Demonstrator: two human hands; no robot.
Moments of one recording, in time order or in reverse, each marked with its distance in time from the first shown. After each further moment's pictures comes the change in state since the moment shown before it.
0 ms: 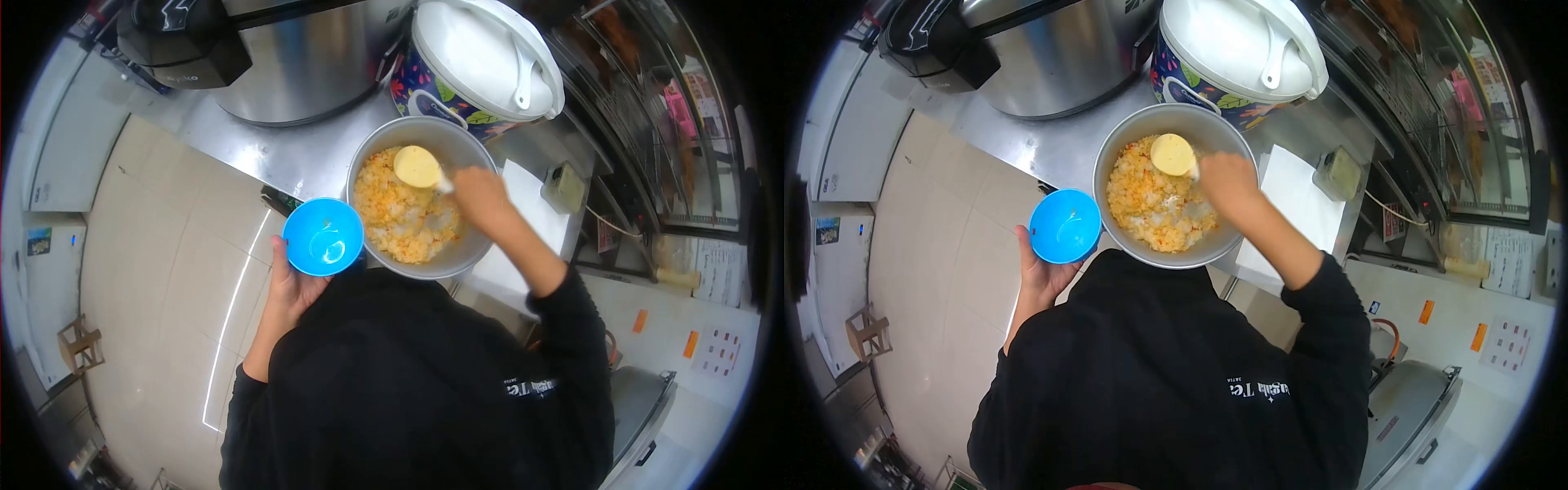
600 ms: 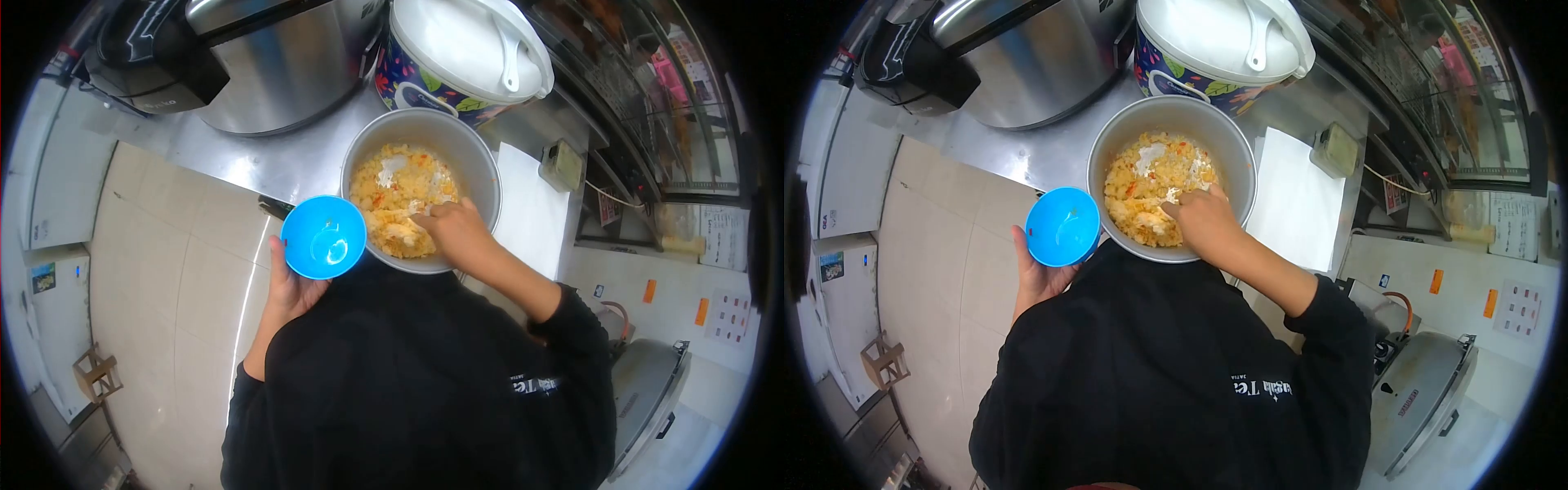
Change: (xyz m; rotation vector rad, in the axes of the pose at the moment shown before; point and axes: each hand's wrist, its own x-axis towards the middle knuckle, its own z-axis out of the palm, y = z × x) left_hand 0.007 0.013 0.008 0.001 -0.016 -0.064; right_hand -0.048 -0.030 0.039 0.294 0.209 -0.304
